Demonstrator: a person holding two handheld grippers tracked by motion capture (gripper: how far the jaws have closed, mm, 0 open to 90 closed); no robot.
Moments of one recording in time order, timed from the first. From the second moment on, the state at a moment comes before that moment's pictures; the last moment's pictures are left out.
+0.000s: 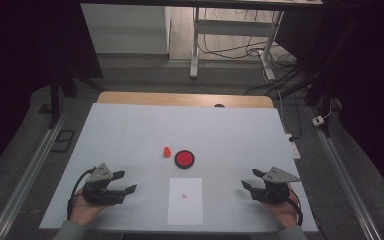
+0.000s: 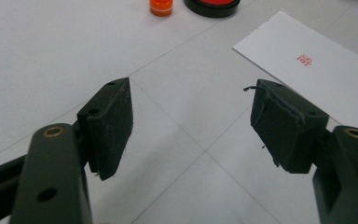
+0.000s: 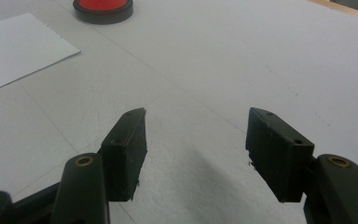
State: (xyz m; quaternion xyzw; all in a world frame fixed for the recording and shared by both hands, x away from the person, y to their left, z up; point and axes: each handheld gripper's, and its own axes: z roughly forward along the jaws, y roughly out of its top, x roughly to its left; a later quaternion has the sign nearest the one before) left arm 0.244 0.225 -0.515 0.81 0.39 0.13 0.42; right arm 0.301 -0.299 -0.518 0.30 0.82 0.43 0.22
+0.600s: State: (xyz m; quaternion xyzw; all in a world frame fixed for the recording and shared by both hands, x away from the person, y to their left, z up) left arm 0.245 0.224 -0.518 0.81 0.39 0.13 0.41; right arm 0.299 -0.296 -0.518 0.30 0.83 0.43 0.22
